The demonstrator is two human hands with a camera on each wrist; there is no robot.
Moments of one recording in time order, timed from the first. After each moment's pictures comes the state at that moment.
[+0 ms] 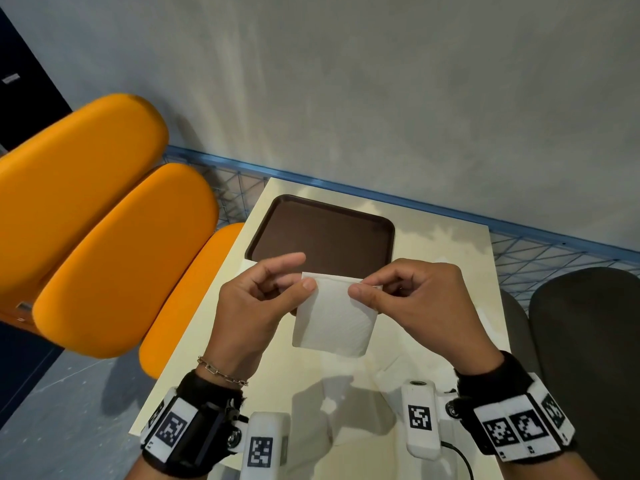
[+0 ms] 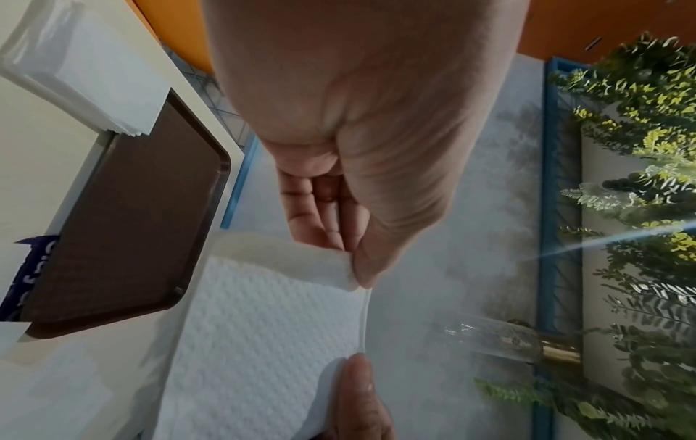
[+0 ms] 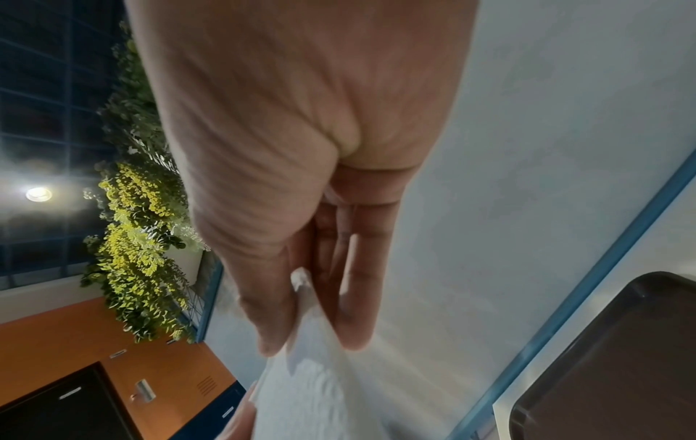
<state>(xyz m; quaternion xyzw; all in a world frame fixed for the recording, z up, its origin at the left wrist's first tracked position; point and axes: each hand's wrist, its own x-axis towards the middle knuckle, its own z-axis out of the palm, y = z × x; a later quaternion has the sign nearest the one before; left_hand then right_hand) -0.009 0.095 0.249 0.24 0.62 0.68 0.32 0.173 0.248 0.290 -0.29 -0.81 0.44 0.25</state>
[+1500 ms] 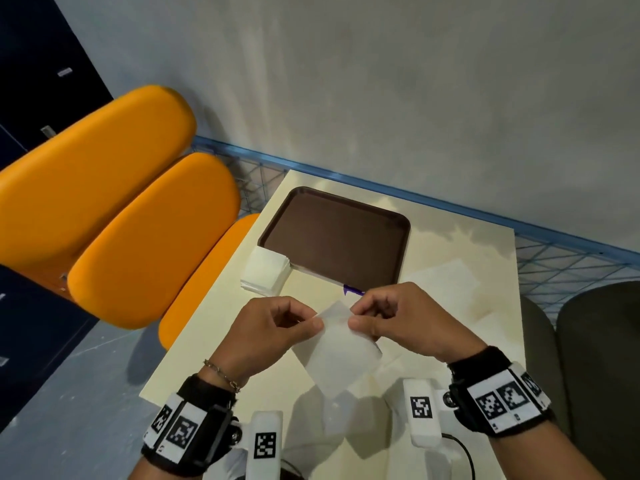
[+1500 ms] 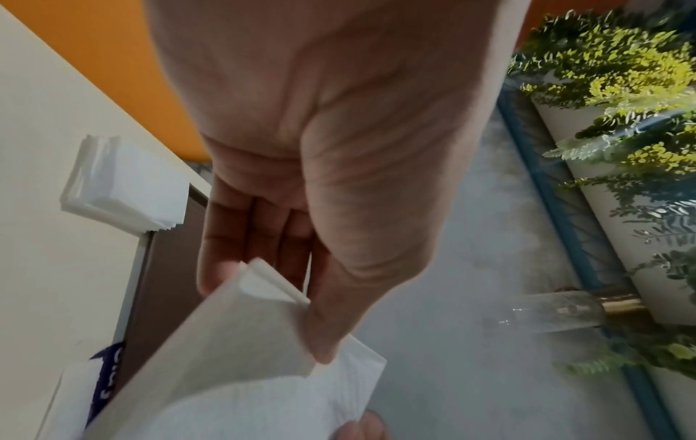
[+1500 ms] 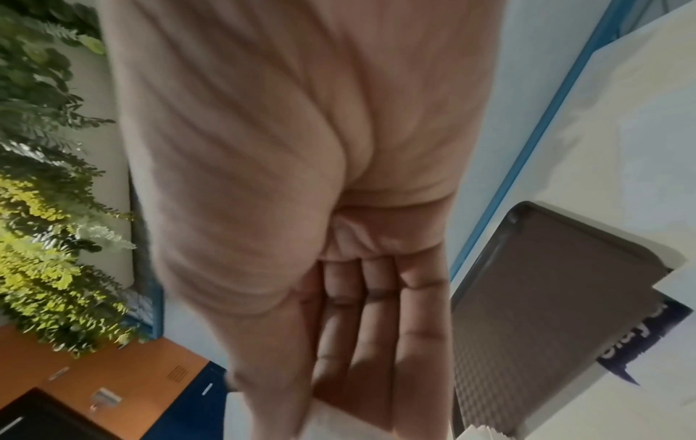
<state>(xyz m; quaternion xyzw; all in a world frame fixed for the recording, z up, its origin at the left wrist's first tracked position) 0.025 0.083 0.217 0.29 0.74 0.47 0.37 0.190 0.280 0.233 -0.23 -0.78 0.58 0.00</state>
